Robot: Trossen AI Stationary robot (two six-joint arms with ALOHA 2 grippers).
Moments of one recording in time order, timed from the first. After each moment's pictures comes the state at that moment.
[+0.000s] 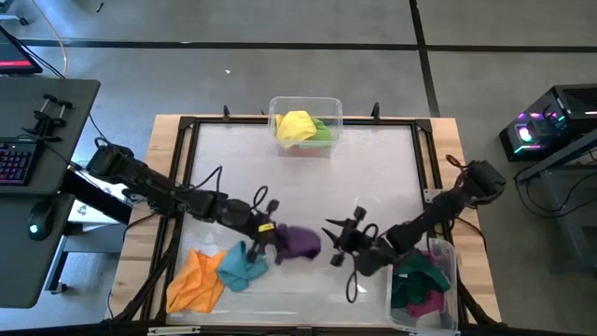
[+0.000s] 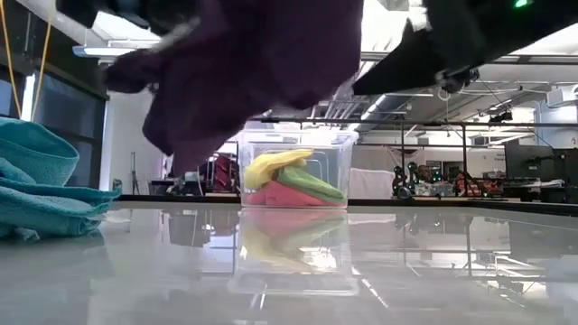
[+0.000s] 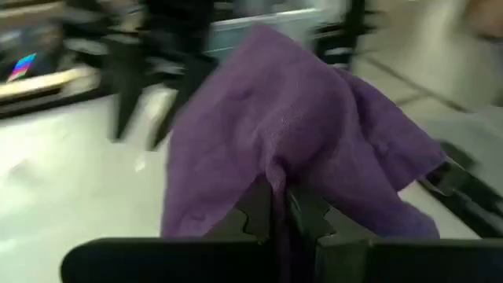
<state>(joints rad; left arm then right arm) -0.32 1.43 0.70 0.37 0.02 0.10 0.60 1.67 0.80 0.24 1.04 0.27</state>
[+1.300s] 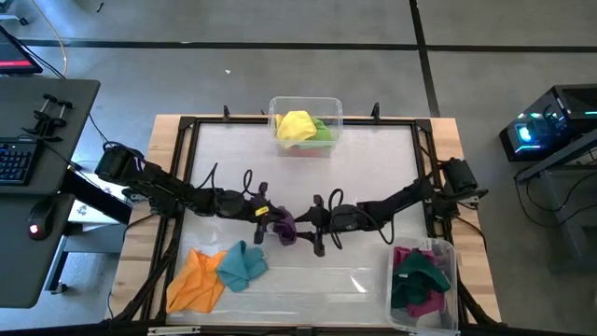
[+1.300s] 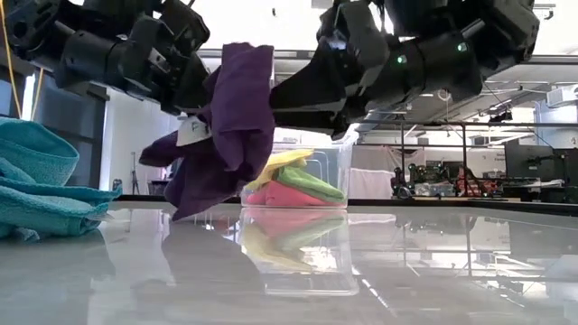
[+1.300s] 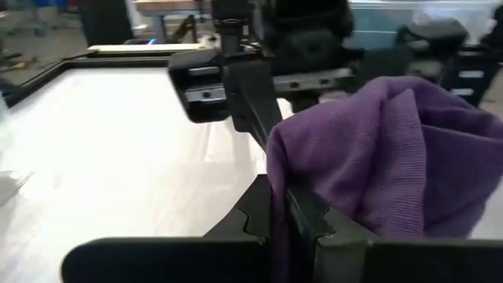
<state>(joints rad) -0.18 1.51 0.43 0.81 -0.18 -0.03 0.24 1.86 0.80 0.78 0.17 0.17</state>
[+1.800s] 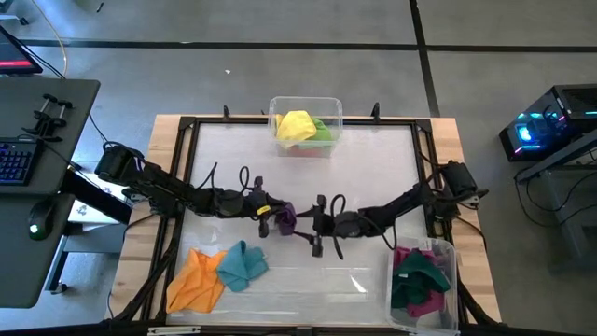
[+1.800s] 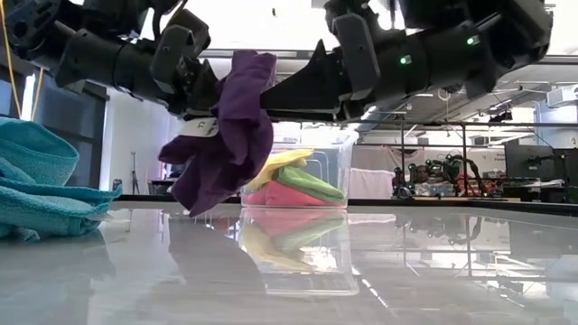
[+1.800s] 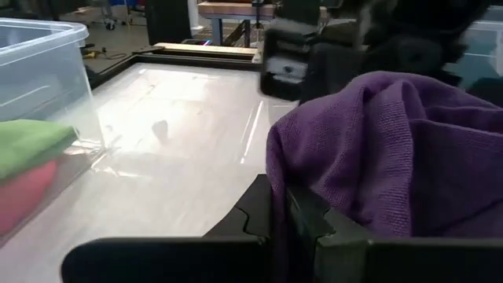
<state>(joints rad) -0.18 1.51 0.43 0.82 -0.35 -0.10 0.30 1.88 0.80 0.84 0.38 -0.02</state>
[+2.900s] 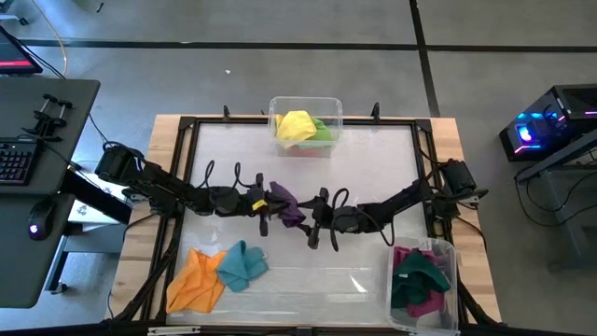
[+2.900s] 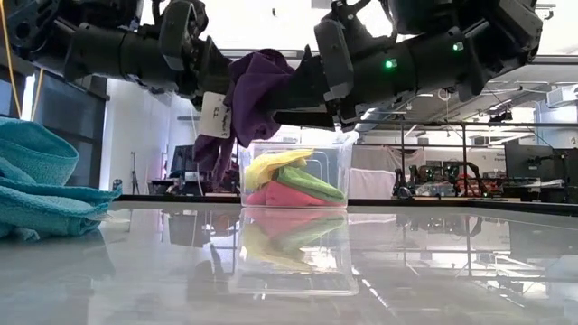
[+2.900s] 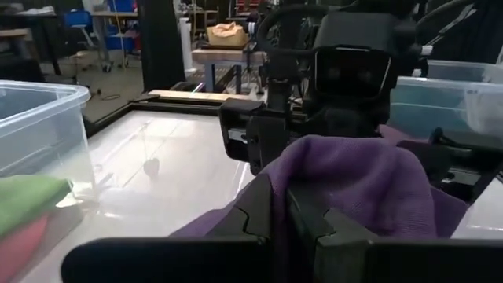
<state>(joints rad) -0.18 1.51 0.43 0.97 -0.32 -0.05 0.24 1.87 0.80 0.84 0.44 0.12</state>
